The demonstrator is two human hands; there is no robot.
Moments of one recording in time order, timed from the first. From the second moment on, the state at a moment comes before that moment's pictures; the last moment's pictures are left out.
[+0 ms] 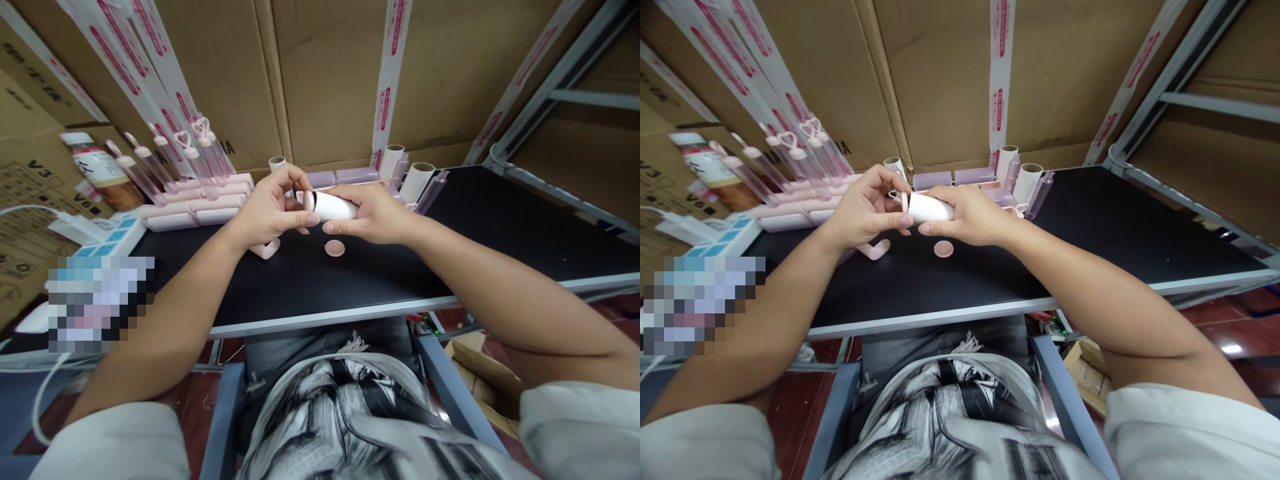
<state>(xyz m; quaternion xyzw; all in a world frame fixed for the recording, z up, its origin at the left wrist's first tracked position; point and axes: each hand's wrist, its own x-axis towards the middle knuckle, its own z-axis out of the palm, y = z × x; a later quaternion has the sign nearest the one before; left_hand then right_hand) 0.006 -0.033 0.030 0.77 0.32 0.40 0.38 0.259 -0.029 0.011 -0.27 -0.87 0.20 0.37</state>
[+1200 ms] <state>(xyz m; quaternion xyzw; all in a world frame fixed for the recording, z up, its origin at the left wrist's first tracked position) 0.009 -0.032 0.028 0.82 0.38 0.37 0.20 0.255 -0.016 0.000 -0.28 -0.84 0.14 0.44</state>
